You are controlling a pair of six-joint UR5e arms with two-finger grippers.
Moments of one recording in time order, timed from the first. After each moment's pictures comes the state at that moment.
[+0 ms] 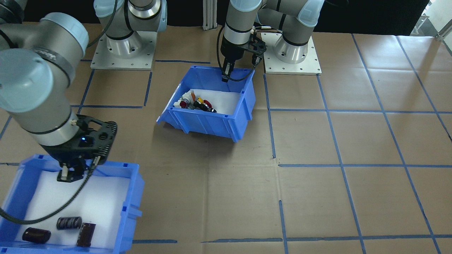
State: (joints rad) left arm -1.97 -1.40 -2.22 -1.02 1.48 -1.74; right arm 1.51 -1.26 1.44 -1.82 -1.65 -1.55
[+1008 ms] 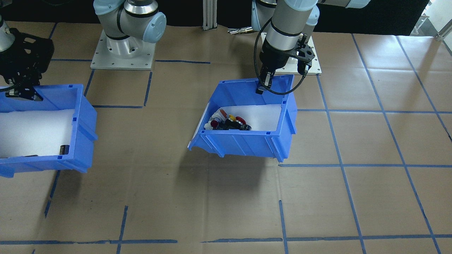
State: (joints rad) left arm -1.70 -1.43 -2.00 -1.21 1.47 -1.48; right arm 1.15 -1.71 1.90 -1.84 -1.61 -2.08
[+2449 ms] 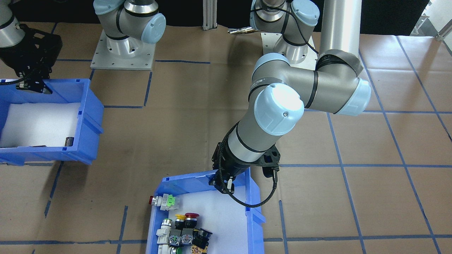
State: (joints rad) left arm -1.77 -2.08 -1.36 -1.09 1.25 -1.85; right arm 1.13 -1.78 1.98 -1.83 -1.60 -2.02
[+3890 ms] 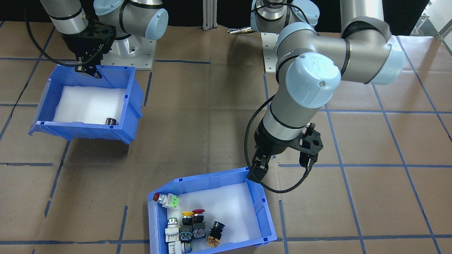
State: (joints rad) left arm -1.68 -1.92 -1.42 -1.30 1.44 -1.28; right arm 1.31 -2.01 2.24 -1.84 -1.58 -1.74
